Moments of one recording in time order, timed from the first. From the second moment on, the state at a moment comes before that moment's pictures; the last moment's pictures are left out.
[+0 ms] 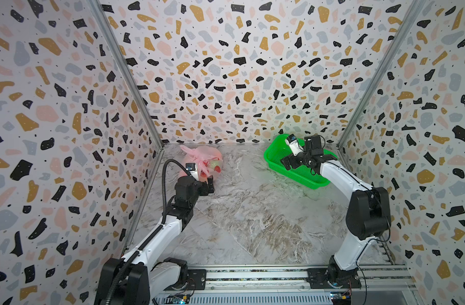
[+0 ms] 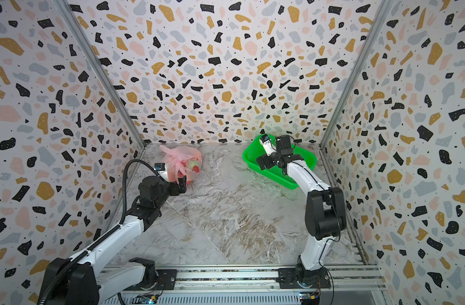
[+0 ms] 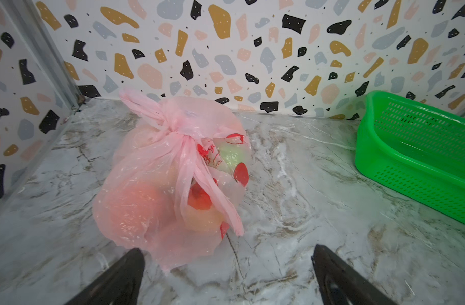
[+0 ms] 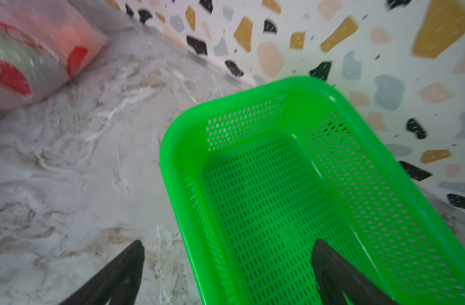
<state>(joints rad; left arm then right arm) -0.22 1.11 0.59 0.13 -0.04 -0.18 0.22 1.84 1.48 -0.38 -0.23 -0.36</state>
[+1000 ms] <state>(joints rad) -0.26 1.11 0.62 0.13 0.04 -0.22 0.22 1.96 1.42 -0.44 -0.12 -0.39</state>
